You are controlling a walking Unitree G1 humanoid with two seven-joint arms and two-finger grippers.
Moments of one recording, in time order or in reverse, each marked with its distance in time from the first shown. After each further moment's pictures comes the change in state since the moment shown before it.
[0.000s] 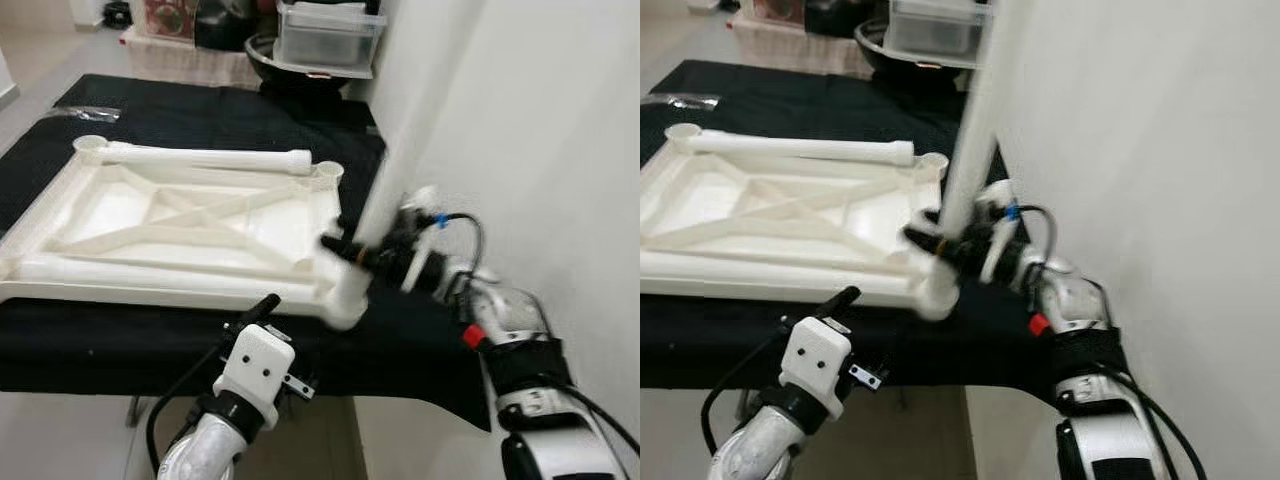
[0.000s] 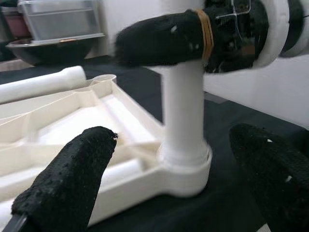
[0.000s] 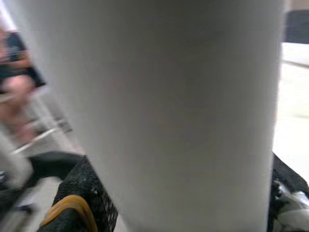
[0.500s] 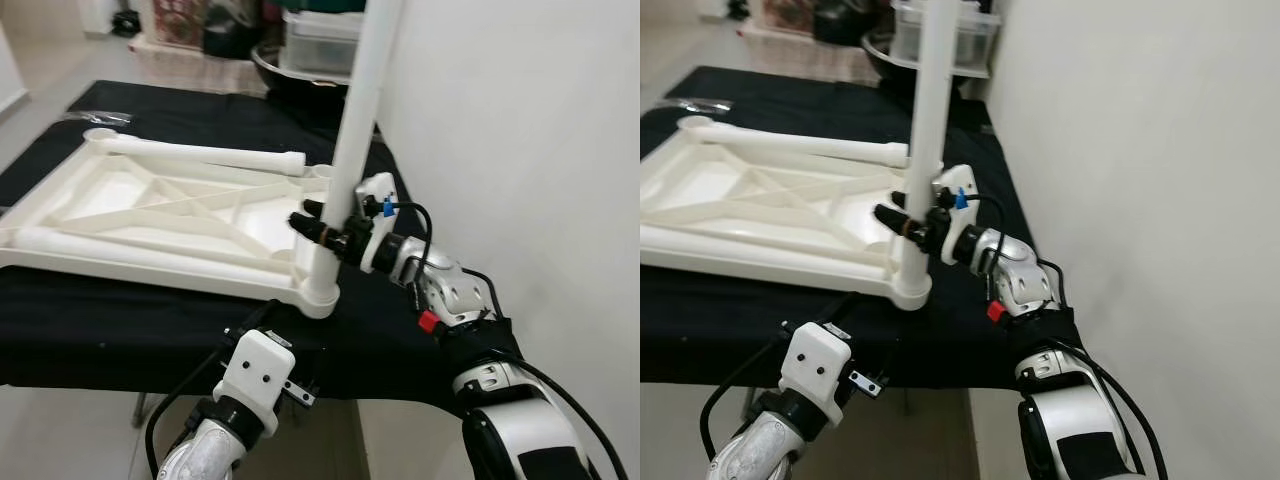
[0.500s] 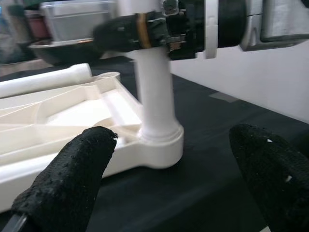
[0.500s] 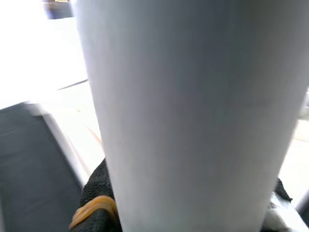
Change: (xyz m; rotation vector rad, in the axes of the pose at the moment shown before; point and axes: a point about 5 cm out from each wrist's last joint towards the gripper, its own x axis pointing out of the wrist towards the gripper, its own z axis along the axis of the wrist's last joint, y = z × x) left arm 0.000 0.000 -0.001 0.000 0.003 0.001; right arm 0.018 -0.039 0.017 -0.109 -0.068 -0.531
